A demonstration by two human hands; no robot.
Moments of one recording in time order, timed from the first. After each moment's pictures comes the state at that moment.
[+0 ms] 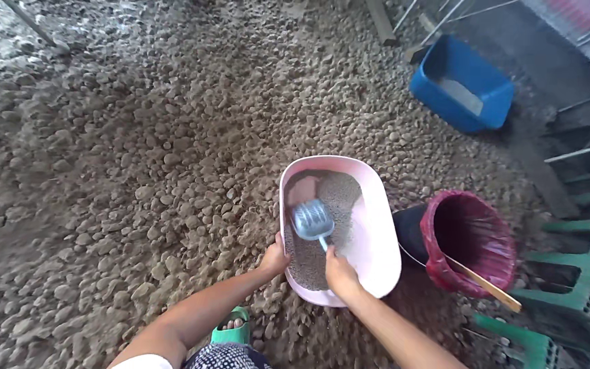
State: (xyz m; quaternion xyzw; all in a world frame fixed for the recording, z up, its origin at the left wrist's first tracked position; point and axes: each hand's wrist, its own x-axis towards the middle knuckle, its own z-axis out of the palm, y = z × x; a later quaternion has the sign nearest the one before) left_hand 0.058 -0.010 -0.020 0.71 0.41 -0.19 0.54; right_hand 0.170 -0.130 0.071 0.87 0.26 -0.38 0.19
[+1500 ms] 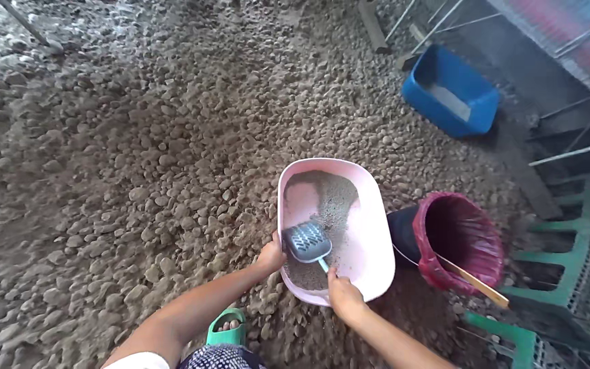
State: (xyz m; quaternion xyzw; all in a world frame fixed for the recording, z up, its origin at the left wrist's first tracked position) left_hand 0.058 -0.006 -0.033 0.76 0.36 -0.18 0.51; right_hand 0.156 -0.171 0.074 0.84 0.27 -0.41 0.25
